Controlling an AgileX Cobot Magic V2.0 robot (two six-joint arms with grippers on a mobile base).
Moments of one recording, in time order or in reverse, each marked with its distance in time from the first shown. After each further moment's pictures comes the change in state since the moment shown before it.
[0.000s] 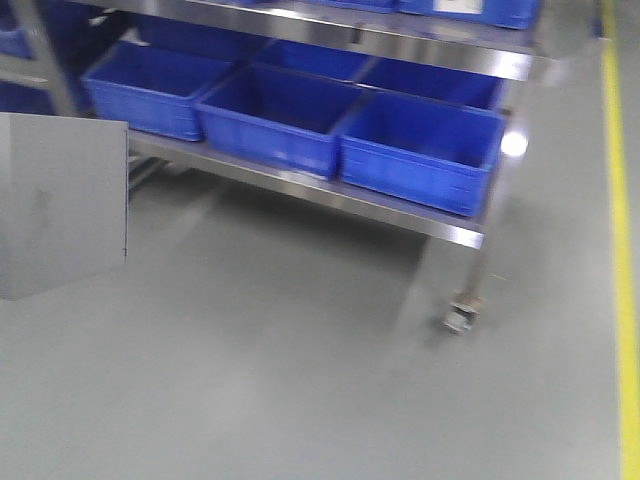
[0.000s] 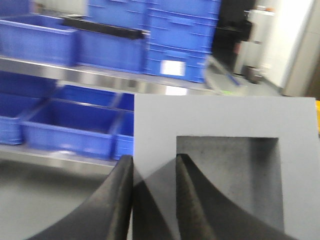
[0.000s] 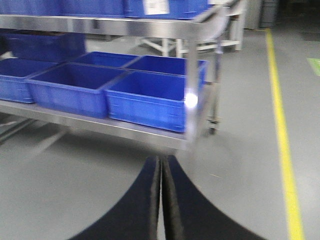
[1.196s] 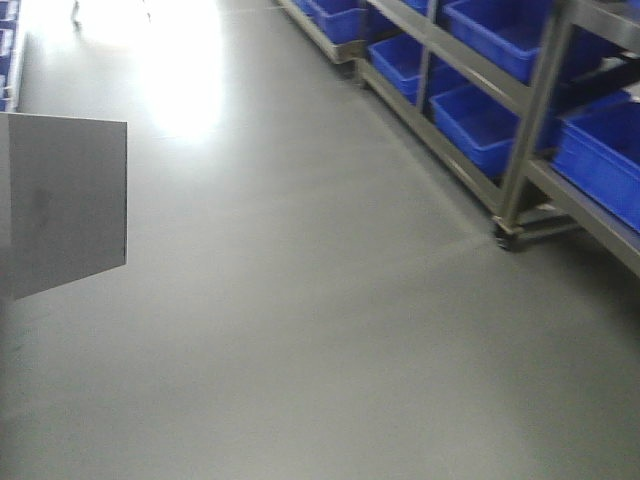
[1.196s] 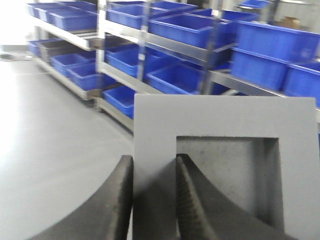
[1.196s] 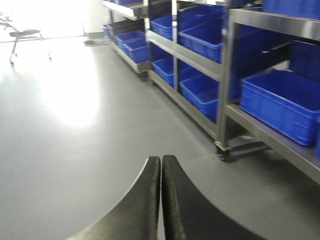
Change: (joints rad) left arm 0.000 -0.001 0.000 0.000 0.000 0.000; right arm 0.000 0.000 0.000 0.000 0.000 0.000
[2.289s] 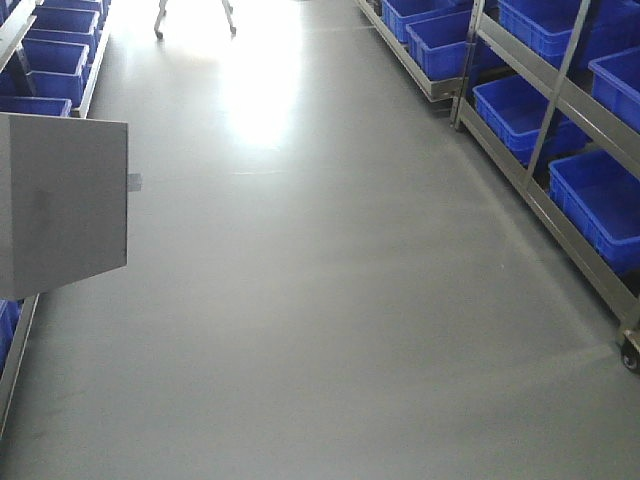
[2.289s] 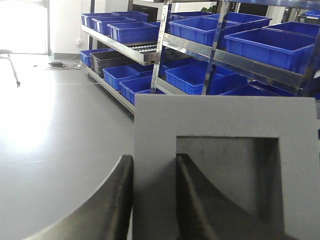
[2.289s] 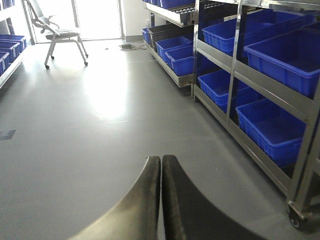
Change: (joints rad) left arm 0.000 0.000 0.000 0.000 0.000 0.000; right arm 0.000 0.000 0.000 0.000 0.000 0.000
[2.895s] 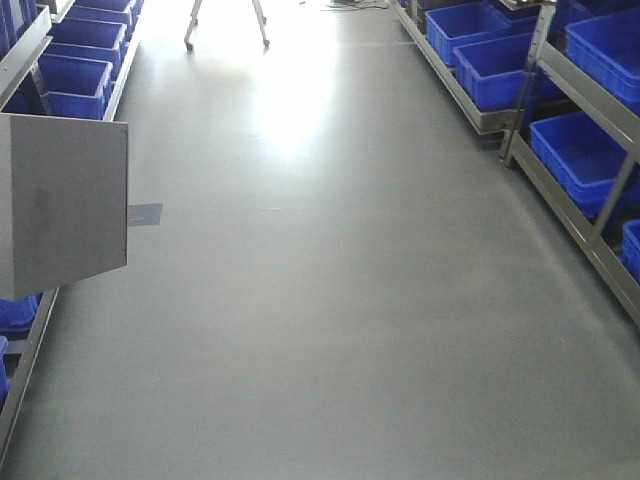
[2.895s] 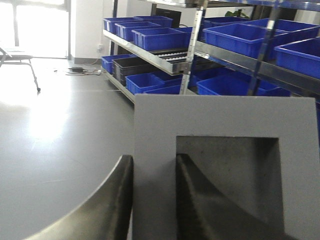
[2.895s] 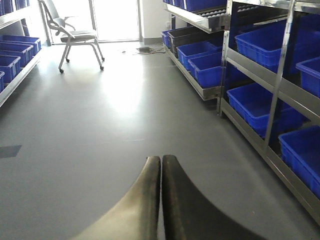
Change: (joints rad) left arm 0.000 0.000 0.000 0.000 0.001 0.000; right arm 0.000 0.000 0.000 0.000 0.000 0.000
